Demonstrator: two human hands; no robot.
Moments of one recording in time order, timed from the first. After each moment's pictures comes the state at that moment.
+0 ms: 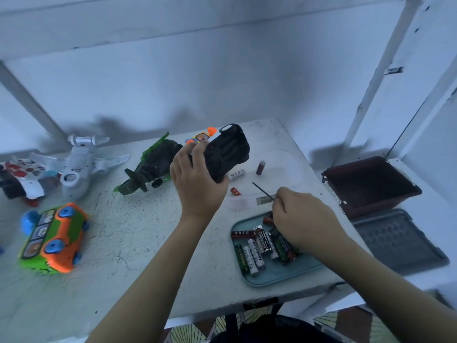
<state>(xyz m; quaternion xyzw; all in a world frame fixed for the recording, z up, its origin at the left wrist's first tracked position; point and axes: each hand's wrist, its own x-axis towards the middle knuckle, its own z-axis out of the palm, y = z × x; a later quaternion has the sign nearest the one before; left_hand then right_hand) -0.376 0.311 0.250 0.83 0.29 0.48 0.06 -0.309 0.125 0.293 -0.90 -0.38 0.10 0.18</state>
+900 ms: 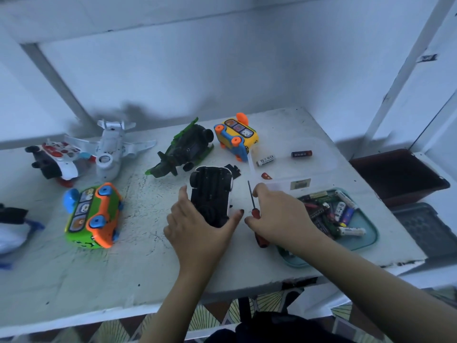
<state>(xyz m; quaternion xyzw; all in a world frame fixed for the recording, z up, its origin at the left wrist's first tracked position) -0.498 0.276 0.227 0.80 0.51 0.26 0.17 -0.377 0.189 0.266 -0.86 -0.47 0.09 0.18</state>
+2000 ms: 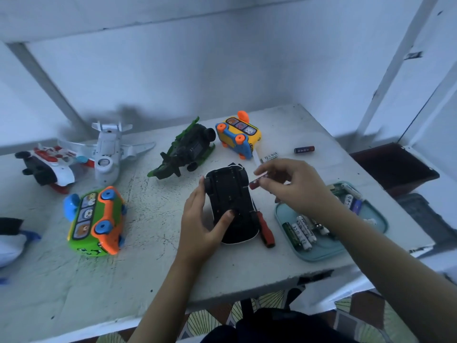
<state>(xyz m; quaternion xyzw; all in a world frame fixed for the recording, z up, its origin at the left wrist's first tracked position) -0.515 0.327 0.200 0.82 0.24 0.33 0.40 -0.358 0.193 0.280 -0.75 -0.40 0.17 0.50</state>
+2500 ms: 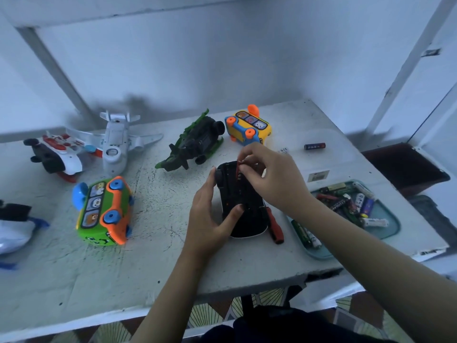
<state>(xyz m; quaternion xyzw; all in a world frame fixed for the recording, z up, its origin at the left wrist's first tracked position) -0.513 0.331 0.196 0.82 0.21 0.35 0.40 -0.377 0.240 0.271 -0.74 -0.50 -0.01 0.44</state>
